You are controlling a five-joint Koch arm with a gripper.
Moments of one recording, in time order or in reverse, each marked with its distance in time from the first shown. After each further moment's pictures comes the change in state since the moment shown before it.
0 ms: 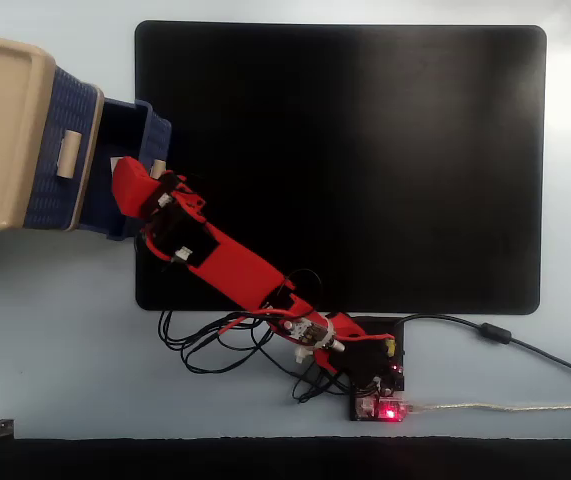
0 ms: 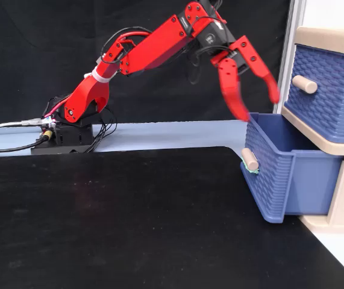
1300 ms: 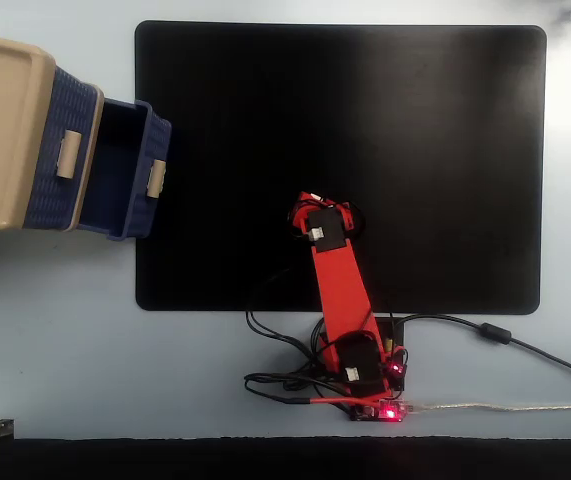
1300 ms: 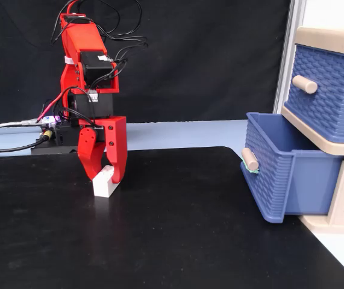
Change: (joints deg) arm 34.4 35.9 97.6 -31.3 -32.7
